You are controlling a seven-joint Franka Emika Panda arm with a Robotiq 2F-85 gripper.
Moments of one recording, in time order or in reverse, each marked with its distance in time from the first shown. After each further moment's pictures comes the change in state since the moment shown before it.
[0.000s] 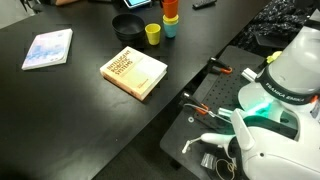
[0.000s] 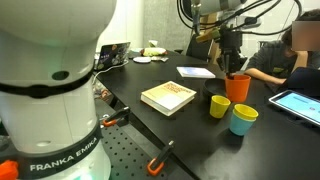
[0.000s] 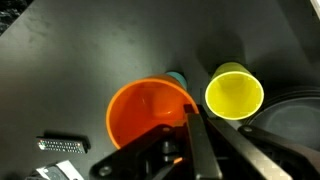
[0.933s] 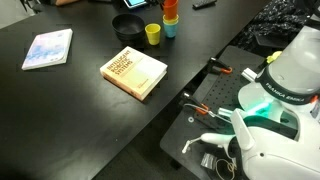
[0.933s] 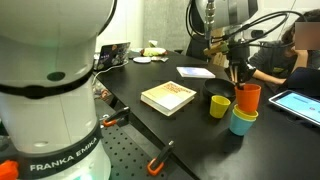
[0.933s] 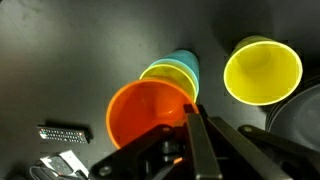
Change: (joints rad) arm -0.050 0.143 -0.003 0.083 -0.093 0.070 0.051
